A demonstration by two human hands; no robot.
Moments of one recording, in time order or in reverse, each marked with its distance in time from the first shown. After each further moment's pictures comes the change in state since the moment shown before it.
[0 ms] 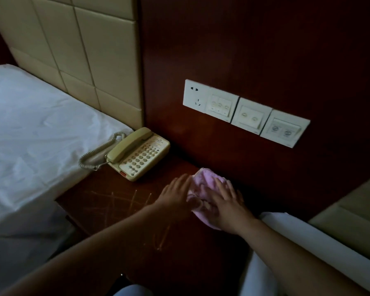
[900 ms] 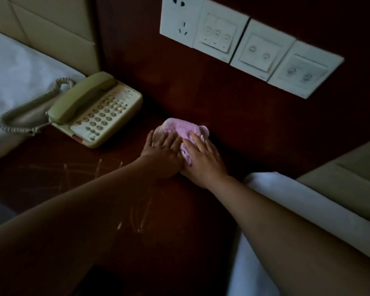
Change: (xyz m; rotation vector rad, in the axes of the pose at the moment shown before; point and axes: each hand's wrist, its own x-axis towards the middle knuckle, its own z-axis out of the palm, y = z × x) left_hand 0.091 -0.031 0.040 0.468 -0.131 0.025; right_hand 0.070 -0.017 0.030 0.101 0.159 0.122
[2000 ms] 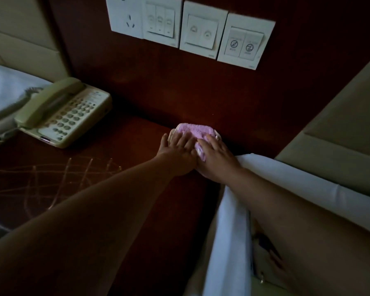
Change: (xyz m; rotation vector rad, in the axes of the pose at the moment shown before) left_hand 0.032 0.114 0.016 0.044 0.034 0.106; right_hand -0.043 0.119 0.008 -0.075 0.040 0.083
